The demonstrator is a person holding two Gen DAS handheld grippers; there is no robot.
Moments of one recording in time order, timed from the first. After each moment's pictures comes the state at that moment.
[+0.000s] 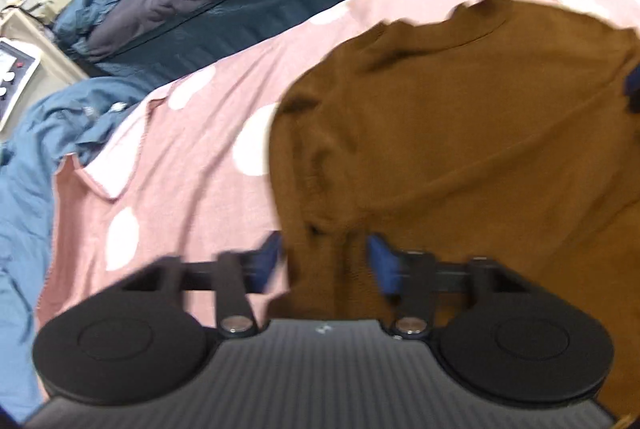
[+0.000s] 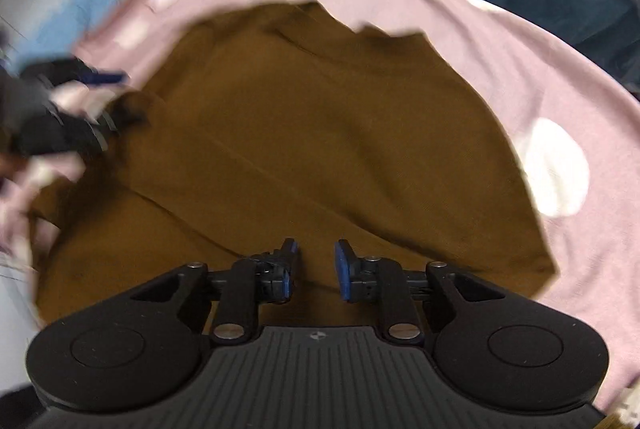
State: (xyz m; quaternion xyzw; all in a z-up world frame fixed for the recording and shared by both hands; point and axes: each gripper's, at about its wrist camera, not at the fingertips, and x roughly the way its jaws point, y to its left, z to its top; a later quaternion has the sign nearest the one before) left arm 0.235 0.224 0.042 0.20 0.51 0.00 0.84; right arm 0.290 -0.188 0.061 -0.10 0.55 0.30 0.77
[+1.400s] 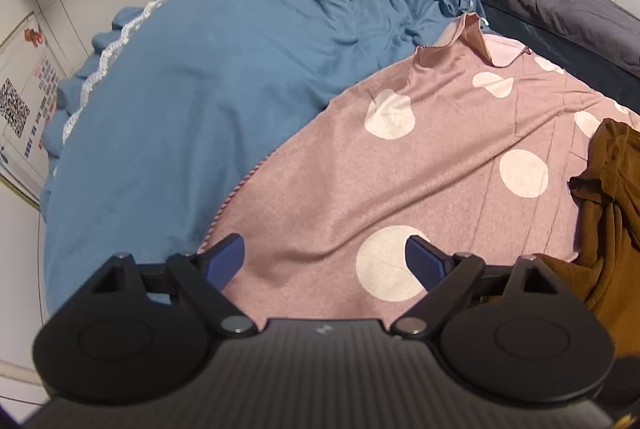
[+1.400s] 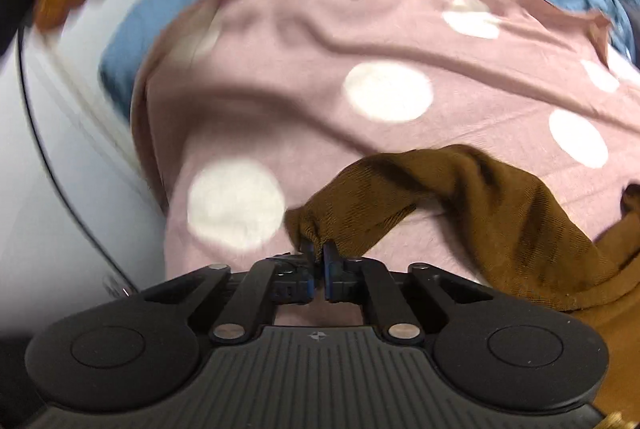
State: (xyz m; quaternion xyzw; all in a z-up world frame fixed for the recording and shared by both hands) left arm -0.067 0.446 0.130 -0.11 0.45 0.33 0.82; right arm -0.009 0.148 0.034 -0.25 0.39 0.57 0.68
